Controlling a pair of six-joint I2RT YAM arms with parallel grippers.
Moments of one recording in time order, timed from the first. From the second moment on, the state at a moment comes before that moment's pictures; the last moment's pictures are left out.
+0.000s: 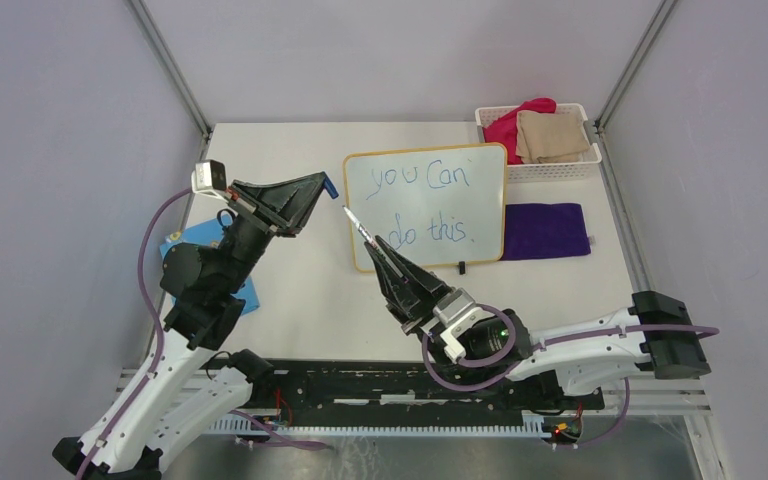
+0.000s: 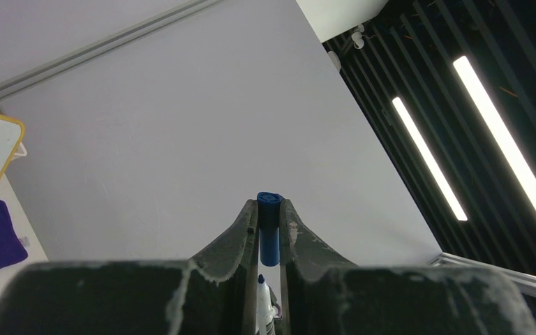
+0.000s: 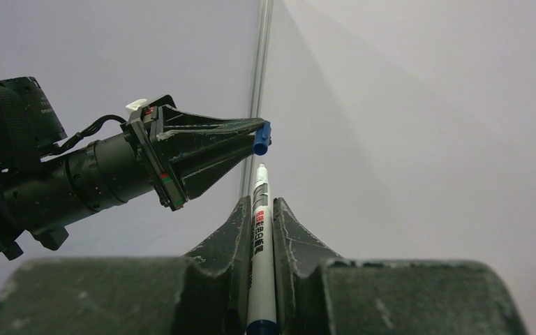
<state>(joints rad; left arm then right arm) -0.55 0.66 0.83 0.32 0.11 -1.40 1.62 1.31 0.84 1.42 0.62 -0.83</state>
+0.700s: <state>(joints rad) -0.55 0.65 0.83 0.29 0.11 -1.37 1.62 1.34 0.87 1.41 0.61 -0.82</state>
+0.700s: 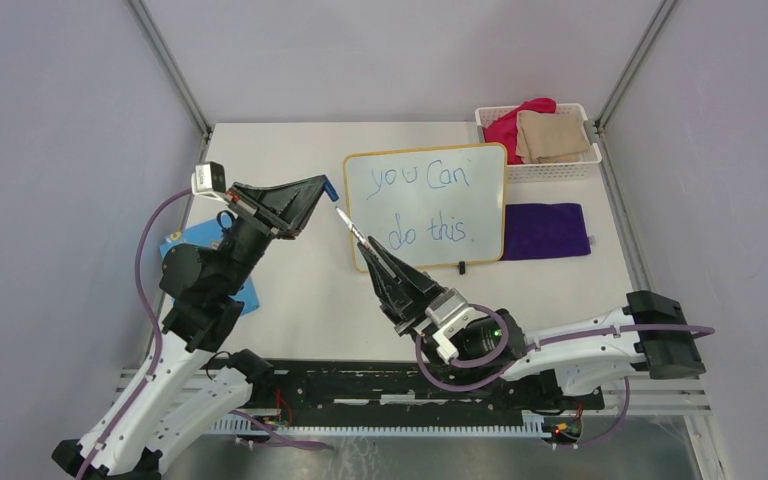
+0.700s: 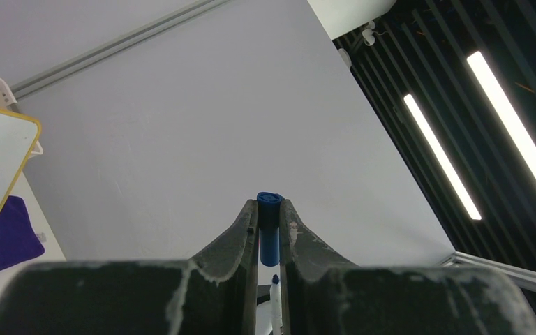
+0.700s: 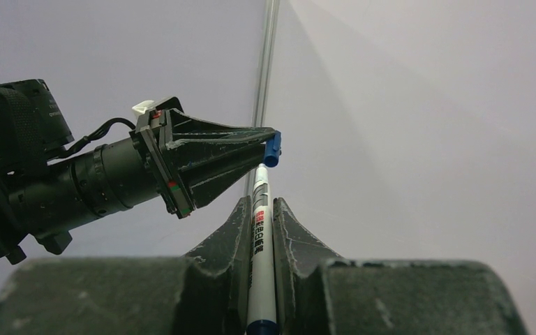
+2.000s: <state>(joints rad) -0.55 0.61 0.83 0.27 0.11 -1.37 1.62 1.36 0.88 1.42 0.61 -0.84</state>
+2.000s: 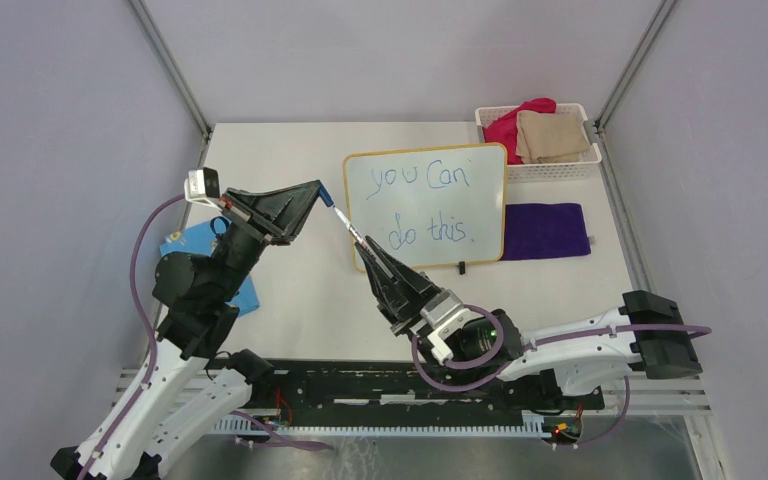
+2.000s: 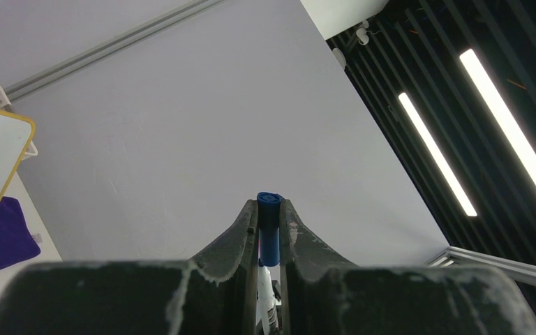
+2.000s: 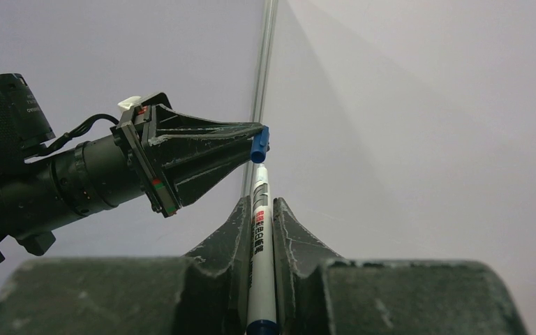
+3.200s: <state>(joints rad) -0.55 0.60 0.83 0.25 0.11 -1.34 1.62 1.38 0.91 1.42 0.61 -0.85</state>
